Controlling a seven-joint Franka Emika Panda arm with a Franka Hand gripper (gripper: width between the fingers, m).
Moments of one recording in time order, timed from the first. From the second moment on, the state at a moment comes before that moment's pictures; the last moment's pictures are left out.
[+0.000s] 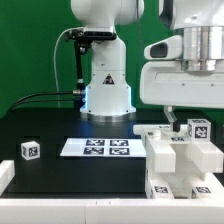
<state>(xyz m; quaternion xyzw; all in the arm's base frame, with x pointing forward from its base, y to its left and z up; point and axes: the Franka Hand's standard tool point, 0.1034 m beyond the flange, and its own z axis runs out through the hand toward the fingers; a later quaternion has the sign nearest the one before) 0.557 0.131 0.112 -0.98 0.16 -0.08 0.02</state>
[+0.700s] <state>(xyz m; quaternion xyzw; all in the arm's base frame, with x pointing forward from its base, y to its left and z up) 0.552 0.125 0.108 -0.91 0.40 -0.05 0.03</state>
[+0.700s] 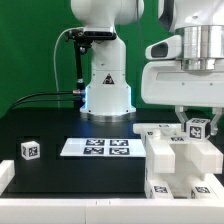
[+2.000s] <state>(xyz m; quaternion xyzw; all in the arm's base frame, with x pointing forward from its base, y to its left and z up) 0.560 0.126 0.113 -0.92 0.38 -0.04 0.04</state>
